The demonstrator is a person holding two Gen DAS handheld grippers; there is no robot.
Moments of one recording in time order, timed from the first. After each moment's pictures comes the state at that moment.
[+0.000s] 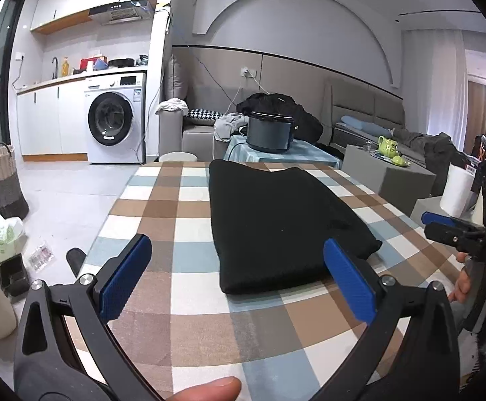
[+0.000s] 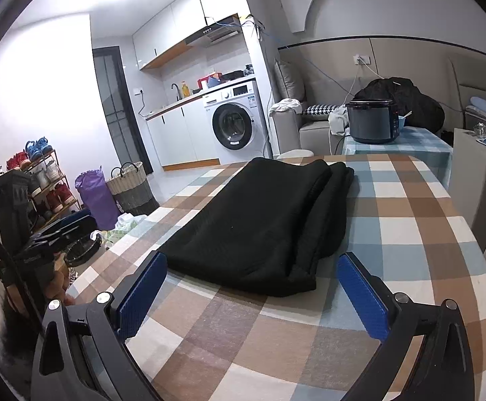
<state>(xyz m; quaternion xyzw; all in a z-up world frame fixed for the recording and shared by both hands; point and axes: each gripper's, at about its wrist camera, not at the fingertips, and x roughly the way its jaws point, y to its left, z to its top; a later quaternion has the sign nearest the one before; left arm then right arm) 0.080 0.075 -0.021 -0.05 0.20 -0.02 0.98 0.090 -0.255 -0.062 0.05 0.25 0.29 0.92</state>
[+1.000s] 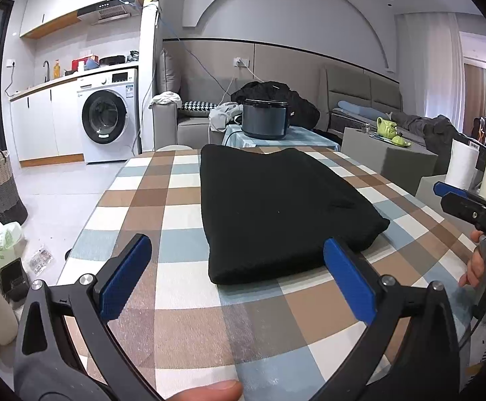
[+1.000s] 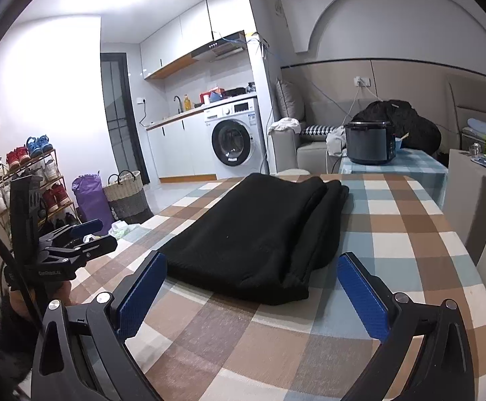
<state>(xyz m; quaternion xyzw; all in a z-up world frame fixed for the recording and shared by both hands) 0.108 0.057 -0.051 -0.02 0.21 -0.02 0.98 0.077 -0.259 -0.069 0.04 0.20 0.28 0.94</state>
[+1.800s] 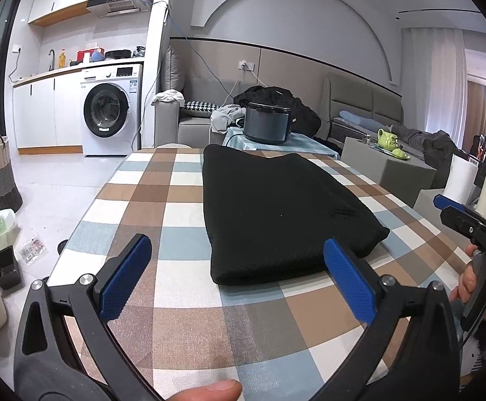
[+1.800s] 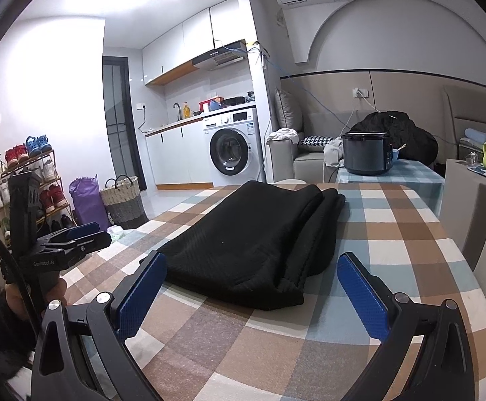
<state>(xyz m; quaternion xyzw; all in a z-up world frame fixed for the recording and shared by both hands) 0.110 0.071 -0.059 -0.05 0.21 -0.03 0.98 0.076 -0.260 -0.075 0.03 0.18 0.28 0.94</state>
